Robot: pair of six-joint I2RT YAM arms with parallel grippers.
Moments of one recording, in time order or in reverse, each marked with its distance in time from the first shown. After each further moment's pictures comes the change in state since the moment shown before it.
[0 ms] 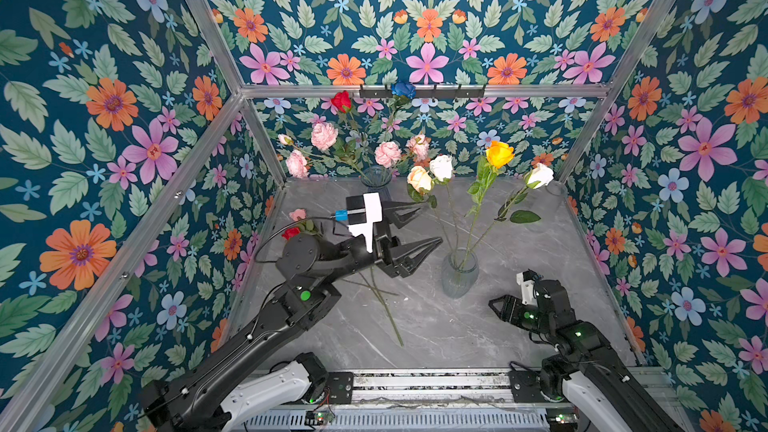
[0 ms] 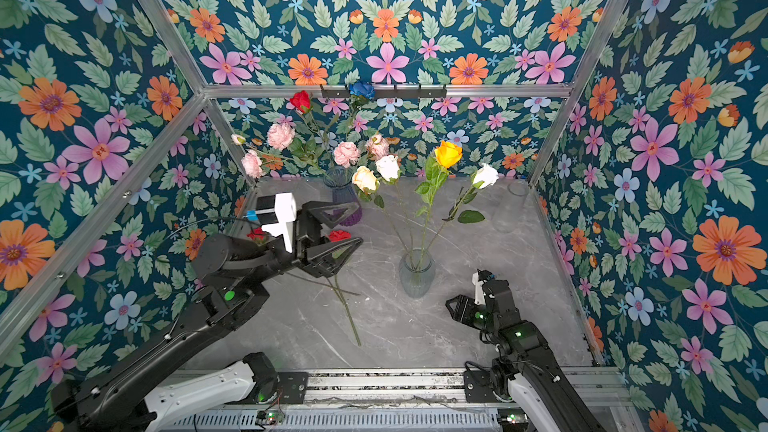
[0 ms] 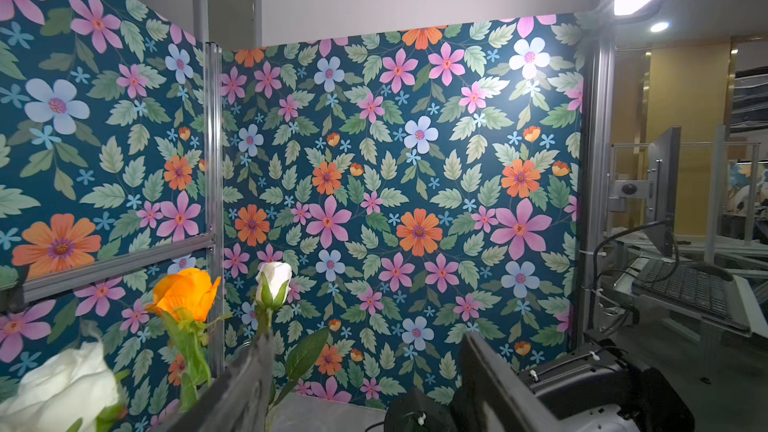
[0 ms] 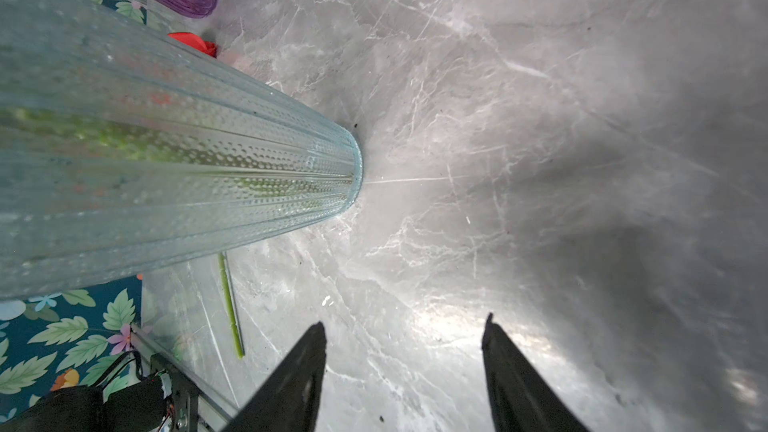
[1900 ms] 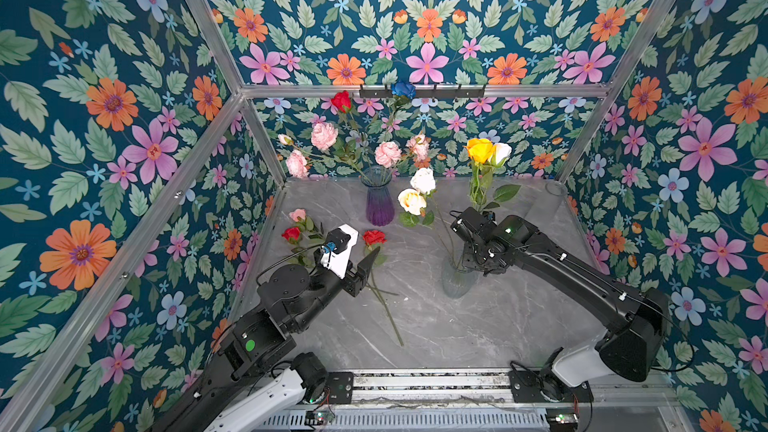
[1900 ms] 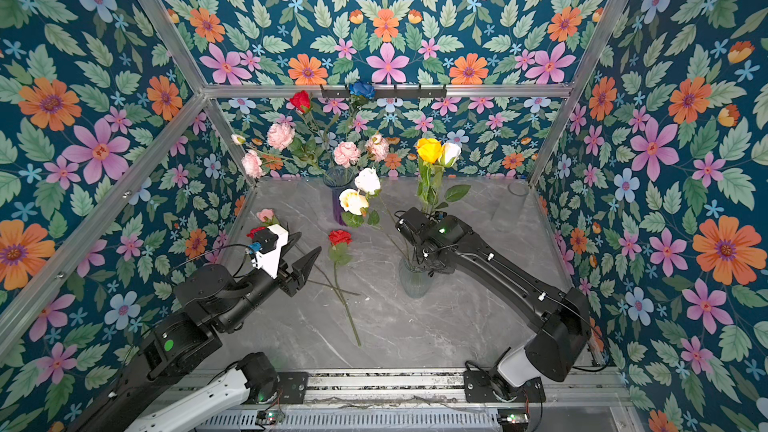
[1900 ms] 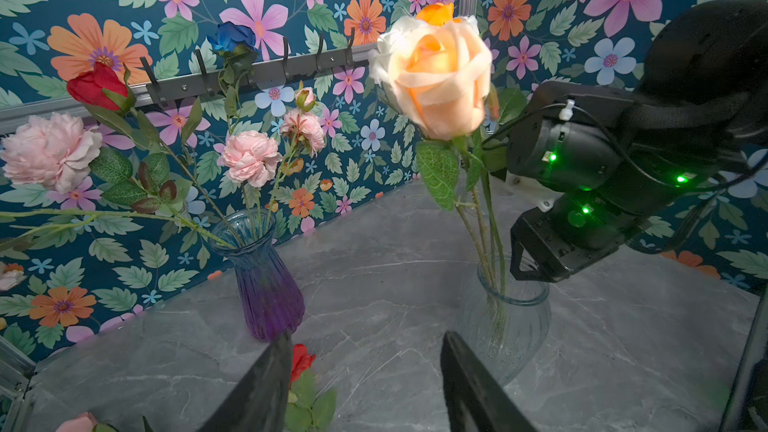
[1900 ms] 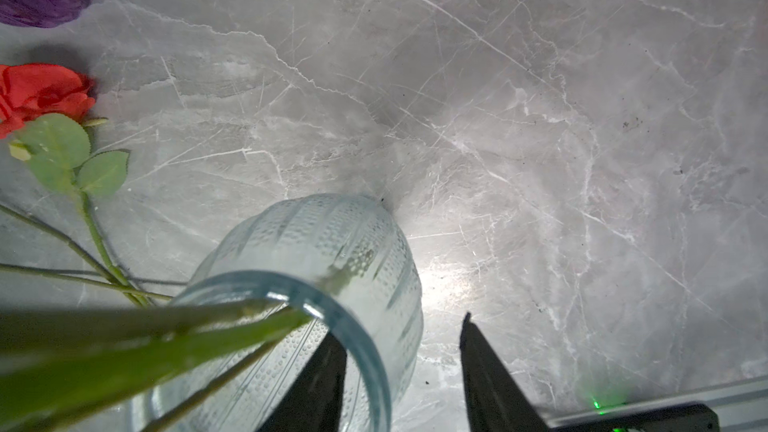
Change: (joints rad) left arm 0.001 -0.310 -0.103 -0.794 -0.677 0.325; right arm 0.460 0.956 1.163 -0.724 0.639 0.260
